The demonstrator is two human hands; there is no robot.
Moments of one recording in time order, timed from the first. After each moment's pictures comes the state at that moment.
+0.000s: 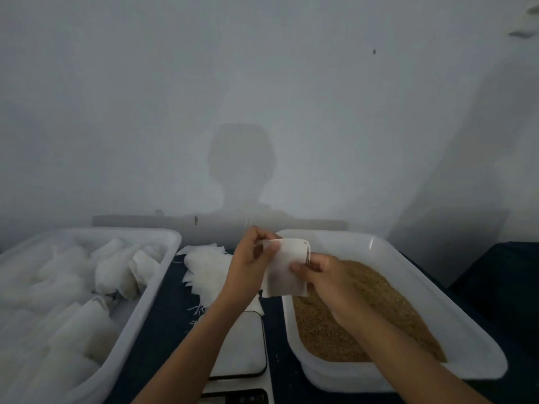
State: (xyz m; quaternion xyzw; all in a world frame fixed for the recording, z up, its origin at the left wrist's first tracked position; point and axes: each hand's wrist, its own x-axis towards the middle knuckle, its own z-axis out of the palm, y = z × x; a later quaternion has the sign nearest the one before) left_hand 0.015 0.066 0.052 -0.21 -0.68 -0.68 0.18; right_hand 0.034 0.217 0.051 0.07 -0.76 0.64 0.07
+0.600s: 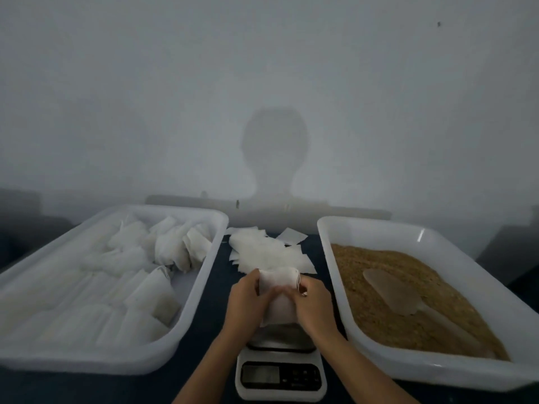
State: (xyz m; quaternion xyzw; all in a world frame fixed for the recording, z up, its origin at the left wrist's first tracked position) left_hand 0.034 -0.008 -0.041 -0.02 -0.85 -0.50 0.18; right_hand 0.038 0.115 -0.024 0.03 -0.88 0.45 0.14
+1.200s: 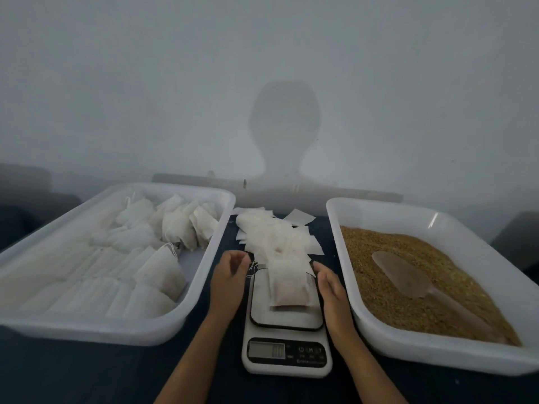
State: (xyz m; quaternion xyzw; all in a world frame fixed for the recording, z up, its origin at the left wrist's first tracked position) left_hand 0.023 -0.045 -0.072 0.05 -0.76 -0.60 0.23; right_hand 0.042 0.144 -0.071 0.04 -0.74 0.66 0.10
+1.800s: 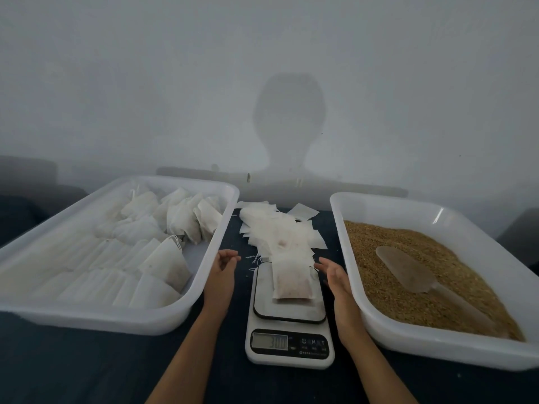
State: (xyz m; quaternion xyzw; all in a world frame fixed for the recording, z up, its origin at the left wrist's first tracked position) left_hand 0.022 -0.055 -0.079 0.13 -0.67 -0.70 0.22; right_hand 0.039 0.154 -0.069 0.06 -0.71 0.70 0.08
